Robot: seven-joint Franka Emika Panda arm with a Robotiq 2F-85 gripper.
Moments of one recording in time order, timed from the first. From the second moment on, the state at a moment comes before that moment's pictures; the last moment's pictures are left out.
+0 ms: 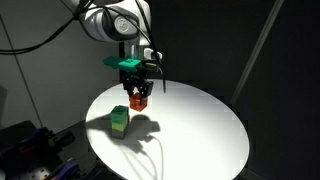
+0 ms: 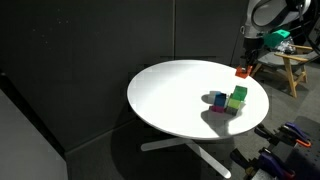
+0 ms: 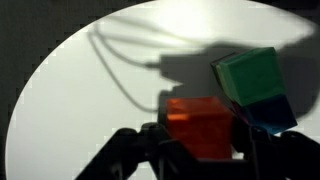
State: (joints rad) arm -0.14 -0.02 -0.16 -2.37 -0.20 2.29 -0.17
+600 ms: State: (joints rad) arm -0.15 0.08 -0.17 -2.33 -0.20 2.33 -0.17
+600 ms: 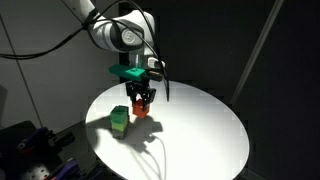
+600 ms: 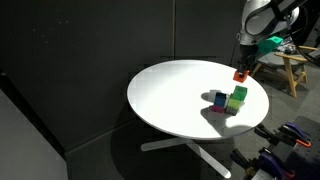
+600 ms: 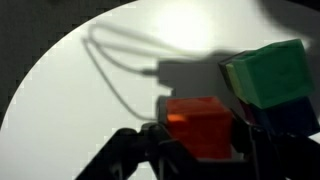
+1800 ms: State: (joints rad) arm -0.16 0.25 -0.17 -2.32 -0.20 2.53 -0.14
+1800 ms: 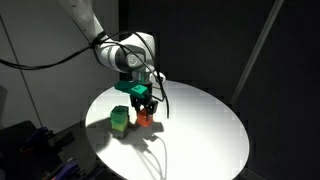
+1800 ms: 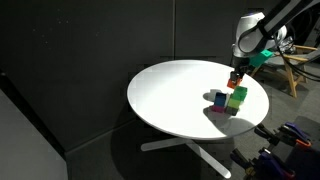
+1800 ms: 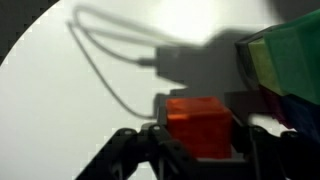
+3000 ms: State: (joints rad) arm -0.16 0.26 -0.17 -2.32 -0.20 2.54 -0.14
